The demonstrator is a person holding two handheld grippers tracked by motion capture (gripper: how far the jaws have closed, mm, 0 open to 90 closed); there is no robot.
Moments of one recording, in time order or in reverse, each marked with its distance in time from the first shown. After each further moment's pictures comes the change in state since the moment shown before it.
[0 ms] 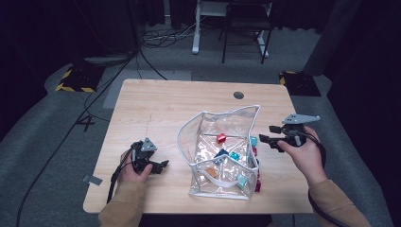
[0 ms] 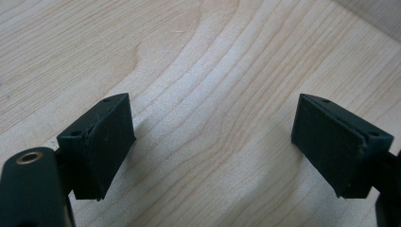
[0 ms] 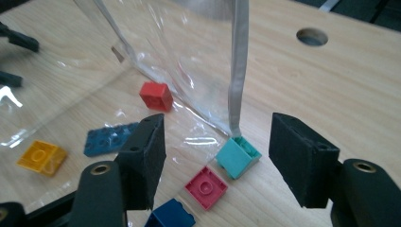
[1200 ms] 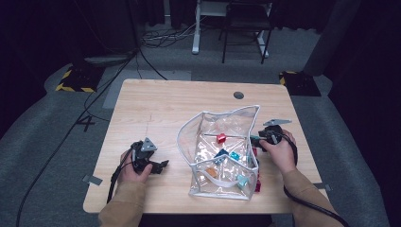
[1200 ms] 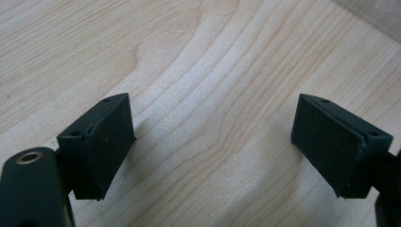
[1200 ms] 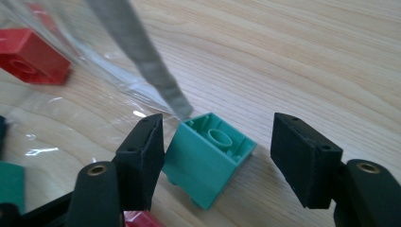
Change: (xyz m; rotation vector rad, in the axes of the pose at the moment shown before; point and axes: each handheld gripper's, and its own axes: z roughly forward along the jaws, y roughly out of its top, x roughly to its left) left arm 0.000 0.000 0.000 0.000 -0.002 -0.002; right arm -0.037 -0.044 0.103 0.108 -0.087 0.107
